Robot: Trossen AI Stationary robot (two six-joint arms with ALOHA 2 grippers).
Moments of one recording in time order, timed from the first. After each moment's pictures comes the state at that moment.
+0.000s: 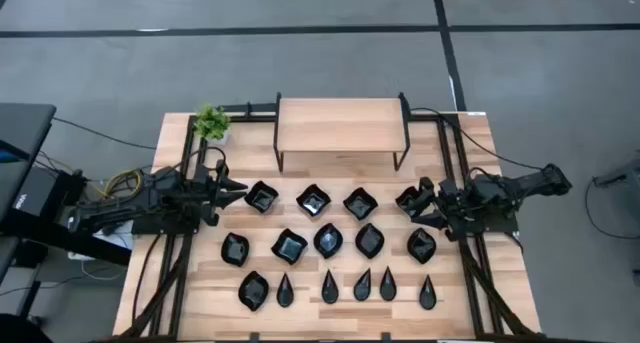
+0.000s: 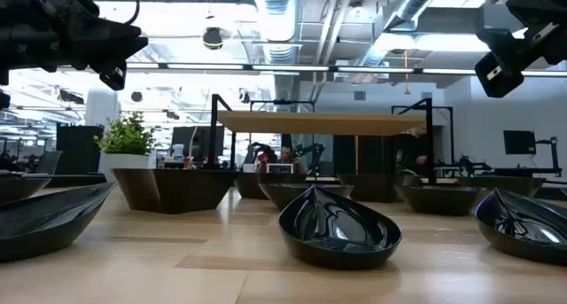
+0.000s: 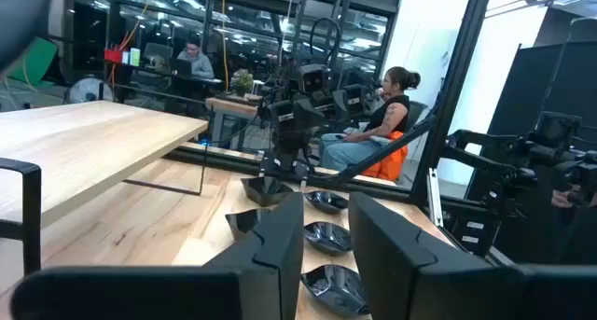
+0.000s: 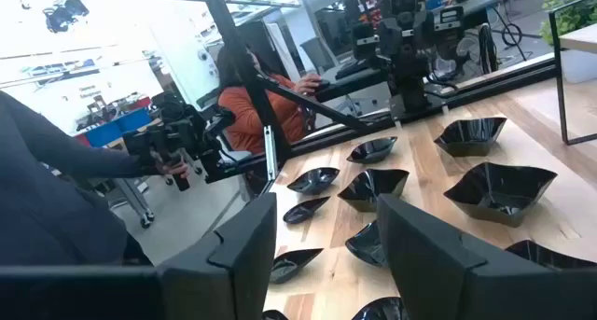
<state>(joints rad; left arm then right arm) 0.18 0.01 0.01 0.14 0.21 -0.19 0.27 0.00 0.07 -0.05 0.03 0.39</state>
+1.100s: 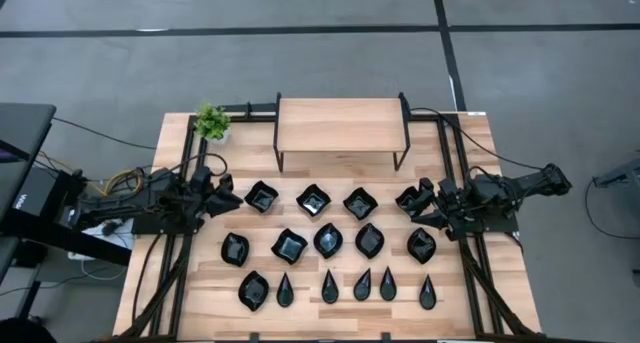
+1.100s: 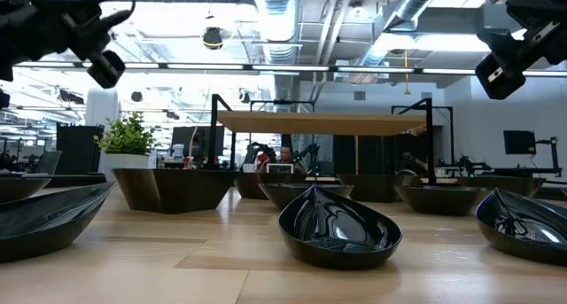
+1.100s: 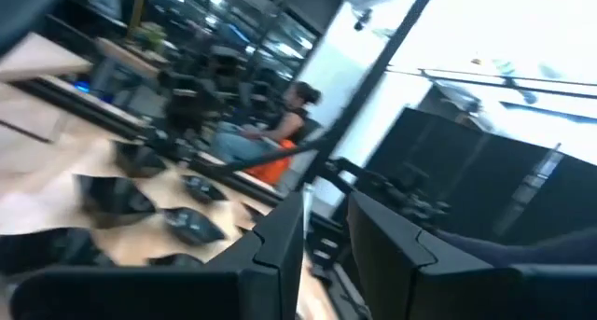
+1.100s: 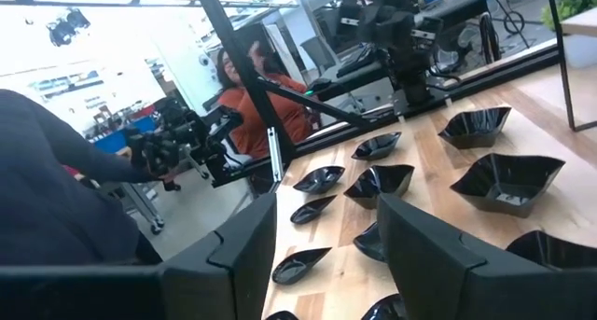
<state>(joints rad) 0.07 0.02 0.01 0.23 0.35 -0.61 0.27 0.00 0.07 -0.05 0.03 0.45</state>
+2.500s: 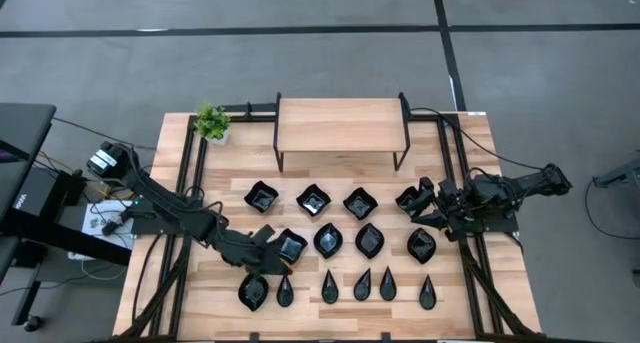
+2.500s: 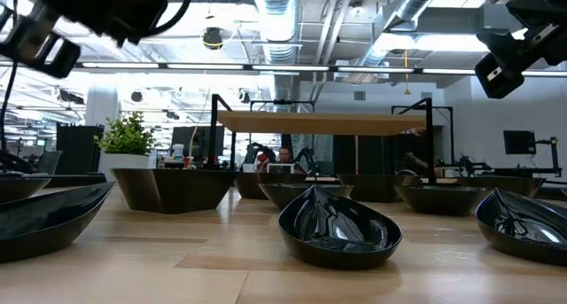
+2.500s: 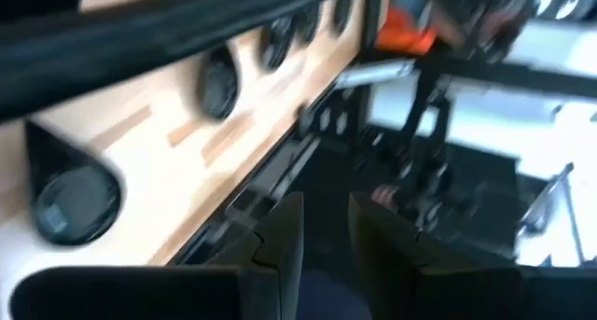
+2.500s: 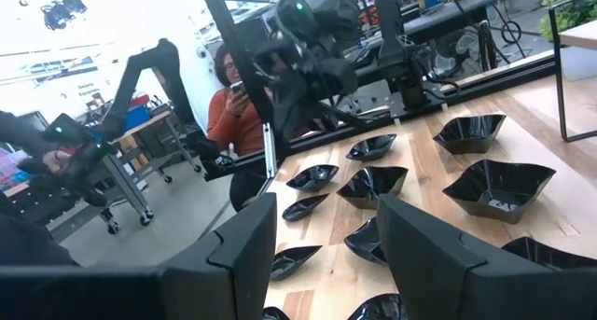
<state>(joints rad) -0.59 1.36 0.64 0.33 -0.19 -1.74 0.27 0.00 0.07 -0.05 0.03 0.39</state>
